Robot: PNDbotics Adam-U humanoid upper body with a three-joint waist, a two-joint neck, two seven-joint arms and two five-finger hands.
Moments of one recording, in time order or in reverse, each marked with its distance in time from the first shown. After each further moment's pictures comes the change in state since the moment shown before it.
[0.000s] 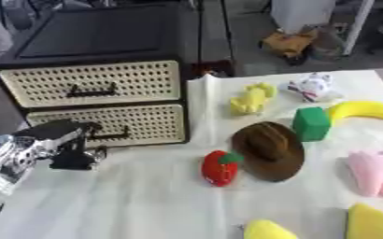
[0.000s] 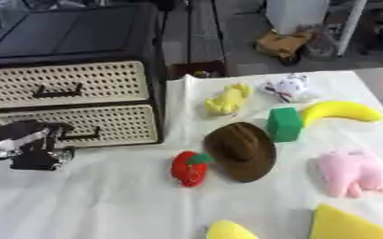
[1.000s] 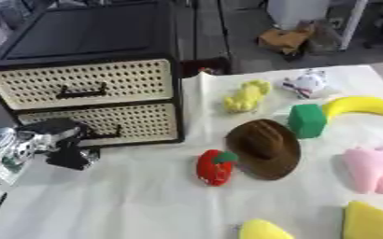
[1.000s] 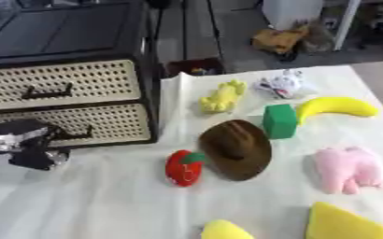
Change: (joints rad) left arm -0.033 -0.019 0.035 0.084 -0.012 -0.035 -0.046; right arm 0.005 0.018 0.005 0.000 -0.014 0.007 0.013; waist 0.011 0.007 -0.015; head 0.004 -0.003
